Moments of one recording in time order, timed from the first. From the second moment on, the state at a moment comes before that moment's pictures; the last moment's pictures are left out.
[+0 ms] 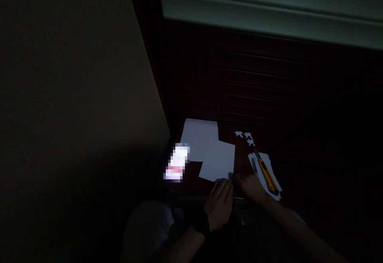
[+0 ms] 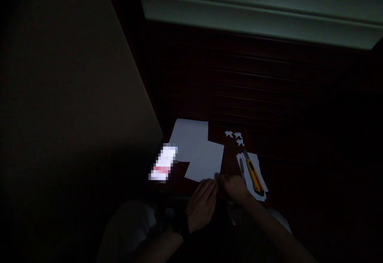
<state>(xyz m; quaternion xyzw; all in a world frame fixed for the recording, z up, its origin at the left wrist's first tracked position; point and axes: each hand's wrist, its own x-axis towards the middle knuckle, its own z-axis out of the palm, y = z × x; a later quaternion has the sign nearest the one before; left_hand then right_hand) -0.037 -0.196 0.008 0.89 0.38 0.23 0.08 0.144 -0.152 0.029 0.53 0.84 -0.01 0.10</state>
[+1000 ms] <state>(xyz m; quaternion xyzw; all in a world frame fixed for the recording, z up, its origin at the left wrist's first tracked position) -0.025 -0.197 -0.010 0.89 0.41 0.18 0.04 0.152 -0.098 0.046 0.44 0.88 0.01 0.17</state>
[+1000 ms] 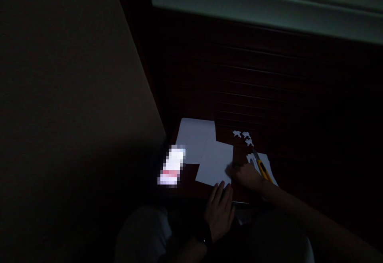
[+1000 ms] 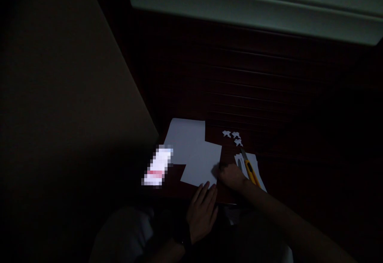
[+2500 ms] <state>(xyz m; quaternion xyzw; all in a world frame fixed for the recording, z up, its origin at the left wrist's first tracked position) -0.014 -0.157 0.018 0.86 0.45 0.21 0.06 0.180 -0.004 0.035 0.60 0.78 0.06 0.16</state>
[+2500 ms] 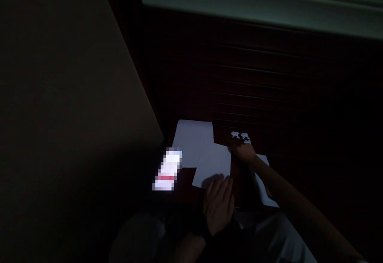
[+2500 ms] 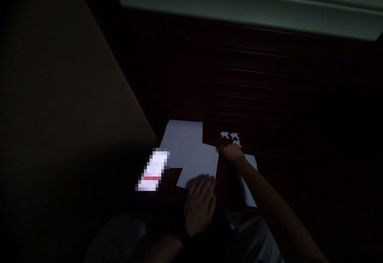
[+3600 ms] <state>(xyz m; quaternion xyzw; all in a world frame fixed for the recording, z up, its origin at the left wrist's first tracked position) 0.011 -0.008 -0.008 0.86 0.49 0.18 0.02 0.199 -0.046 0.027 0.41 0.90 0.01 0.14</state>
